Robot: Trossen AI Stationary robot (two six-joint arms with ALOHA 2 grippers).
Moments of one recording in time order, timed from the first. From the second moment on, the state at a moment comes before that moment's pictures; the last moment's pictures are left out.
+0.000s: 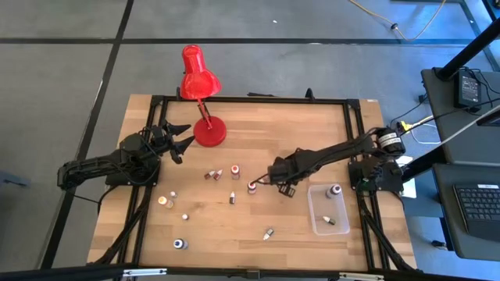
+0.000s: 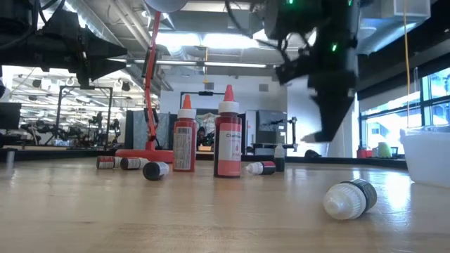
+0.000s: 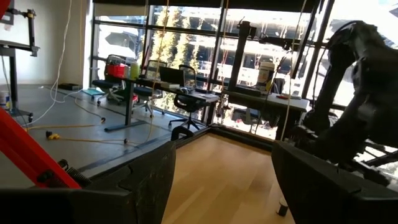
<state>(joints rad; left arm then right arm) 0.27 0.00 0.01 0.15 -0.22 -0.17 0.18 1.79 1.25 -1.05 0.22 0.58</state>
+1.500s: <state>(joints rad) 0.27 0.00 0.01 0.16 -0.22 -0.19 0.88 1.68 1.04 -1.05 0.05 1.36</state>
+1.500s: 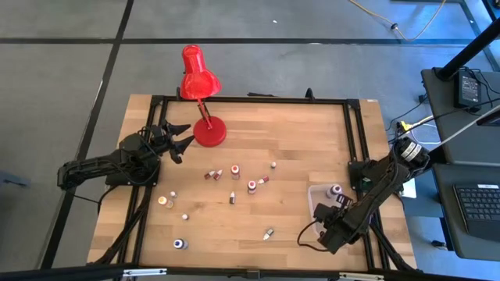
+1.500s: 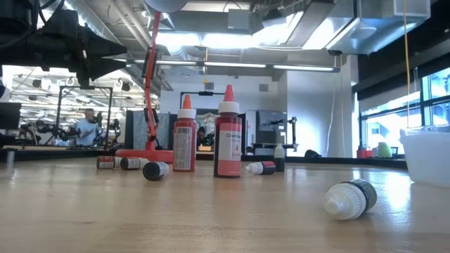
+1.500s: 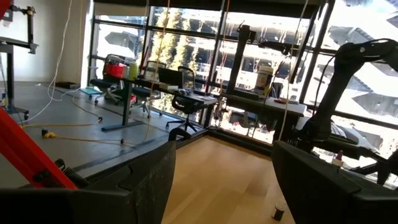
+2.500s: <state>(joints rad) 0.27 0.00 0.01 0.16 -0.24 -0.11 0.83 1.68 1.16 -1.25 0.01 1.31</state>
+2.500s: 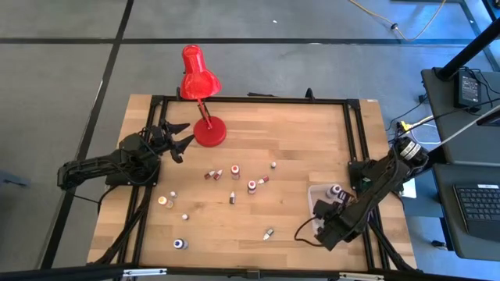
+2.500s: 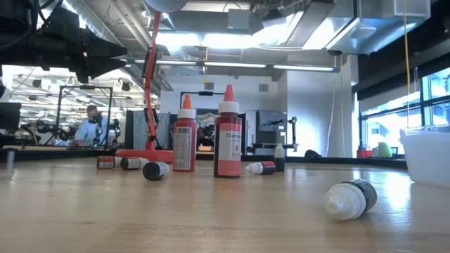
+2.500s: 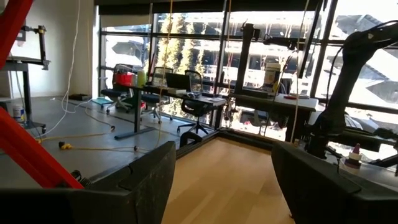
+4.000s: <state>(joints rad) 0.27 0.00 0.01 0.16 -0.24 -0.12 -0.02 1.68 1.08 -0.48 0.18 -0.13</state>
